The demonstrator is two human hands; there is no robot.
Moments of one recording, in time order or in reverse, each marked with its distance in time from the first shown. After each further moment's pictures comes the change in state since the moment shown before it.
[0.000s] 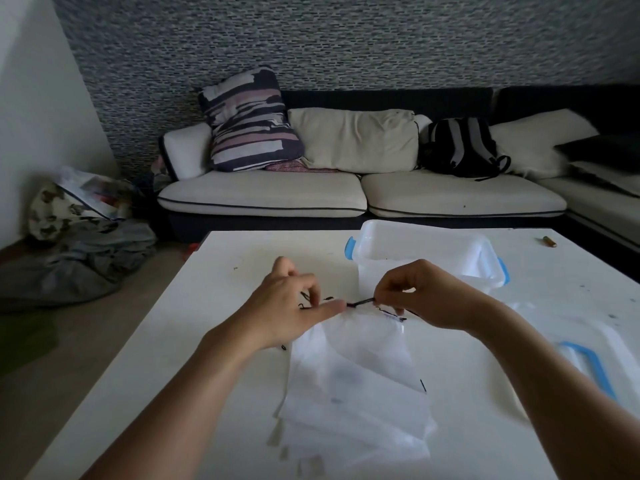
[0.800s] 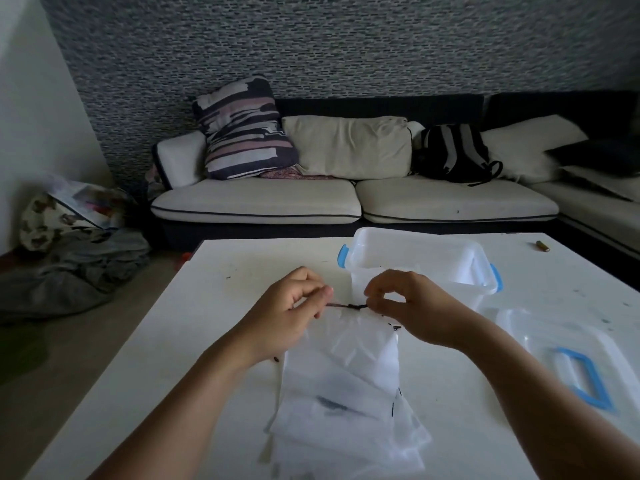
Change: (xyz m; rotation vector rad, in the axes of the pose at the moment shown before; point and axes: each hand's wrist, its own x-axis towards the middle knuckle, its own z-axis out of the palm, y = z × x) left_hand 0.001 0.018 0.004 -0.435 0.026 0.176; right_hand 0.001 0.007 0.008 -0.053 0.152 -0.063
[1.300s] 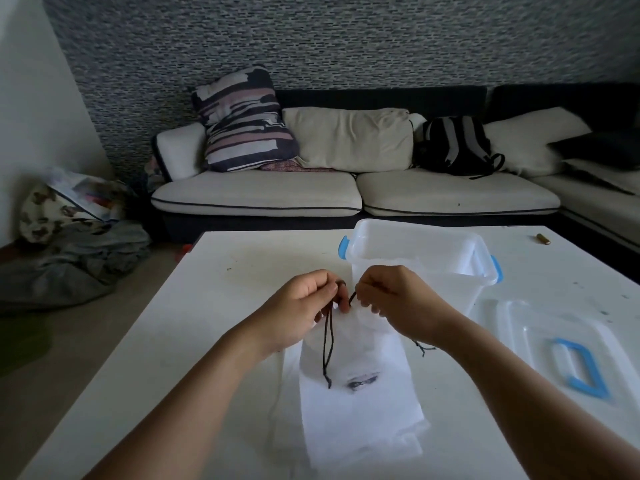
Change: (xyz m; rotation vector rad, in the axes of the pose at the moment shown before) left_hand -0.002 0.015 0.014 -0.276 -0.092 -0.190; right_hand 0.000 -0.018 0.018 0.054 -0.005 0.100
